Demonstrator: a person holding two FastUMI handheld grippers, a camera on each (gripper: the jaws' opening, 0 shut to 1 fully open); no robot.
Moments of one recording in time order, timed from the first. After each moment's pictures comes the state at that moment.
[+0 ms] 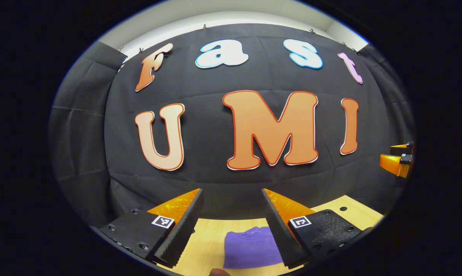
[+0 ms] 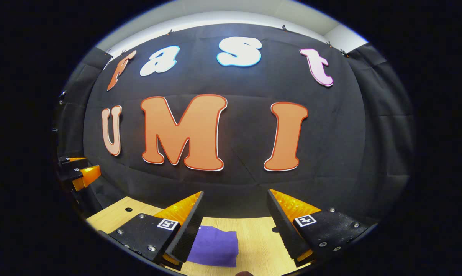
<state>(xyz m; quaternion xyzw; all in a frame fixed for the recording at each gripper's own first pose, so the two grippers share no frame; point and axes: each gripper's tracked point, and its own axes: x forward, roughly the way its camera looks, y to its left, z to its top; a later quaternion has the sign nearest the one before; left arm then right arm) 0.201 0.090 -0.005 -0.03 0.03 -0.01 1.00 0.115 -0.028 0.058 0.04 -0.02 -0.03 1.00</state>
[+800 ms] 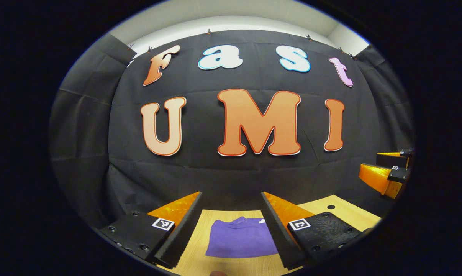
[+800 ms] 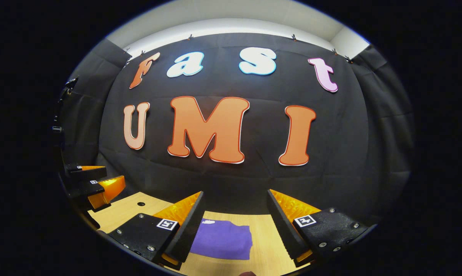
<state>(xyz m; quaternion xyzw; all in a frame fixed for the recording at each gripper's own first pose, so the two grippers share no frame) 0.129 0.052 -0.058 -0.05 0.03 -0.03 1.00 0.060 0.031 0.013 0.05 -0.03 0.02 1.00</state>
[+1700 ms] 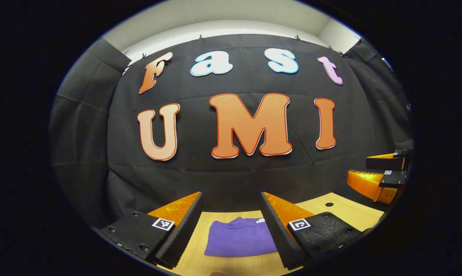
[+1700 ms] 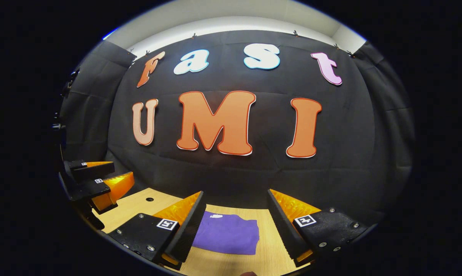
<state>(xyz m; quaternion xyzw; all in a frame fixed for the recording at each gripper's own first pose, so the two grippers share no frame) 0.109 0.033 -0.059 -0.03 0.01 -0.04 1.00 0.048 0.038 -0.005 0.04 -0.02 0.06 1.00</state>
